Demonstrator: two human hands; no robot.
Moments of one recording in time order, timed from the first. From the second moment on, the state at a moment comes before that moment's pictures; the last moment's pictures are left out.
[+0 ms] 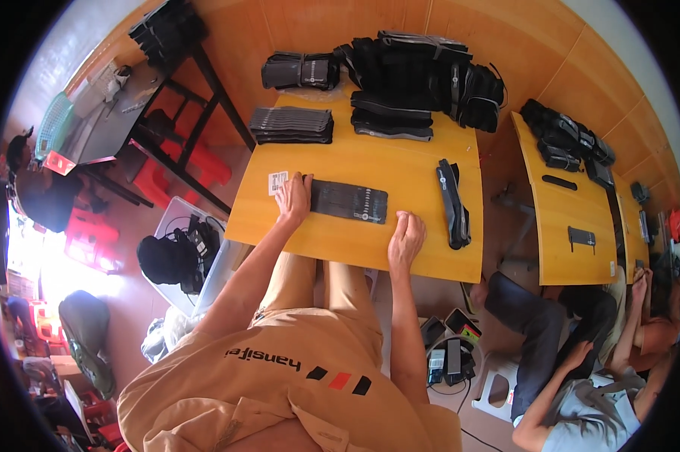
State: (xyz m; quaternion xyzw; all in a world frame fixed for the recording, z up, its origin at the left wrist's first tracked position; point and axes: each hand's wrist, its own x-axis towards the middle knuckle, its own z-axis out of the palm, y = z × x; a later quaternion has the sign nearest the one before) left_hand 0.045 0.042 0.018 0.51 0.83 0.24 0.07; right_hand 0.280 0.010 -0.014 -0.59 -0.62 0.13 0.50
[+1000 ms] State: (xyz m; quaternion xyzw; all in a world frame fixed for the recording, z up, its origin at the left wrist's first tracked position) left_hand 0.007 -0.083 0.111 0.49 0.65 0.58 -0.01; right_hand 0.224 -0.020 0.088 -0.44 -0.38 0.65 0.49
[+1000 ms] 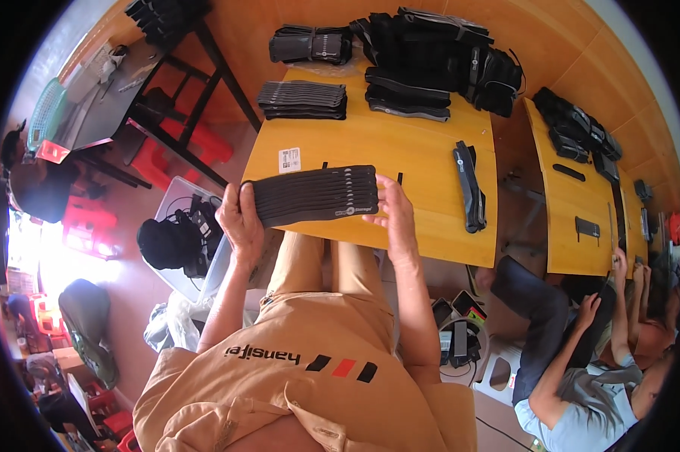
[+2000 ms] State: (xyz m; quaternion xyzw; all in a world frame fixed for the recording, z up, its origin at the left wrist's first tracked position) left_hand -0.014 -0.090 0.084 0.28 0.60 0.61 0.42; right_hand 0.224 -0.023 0.083 -0.46 -0.41 0.40 0.67
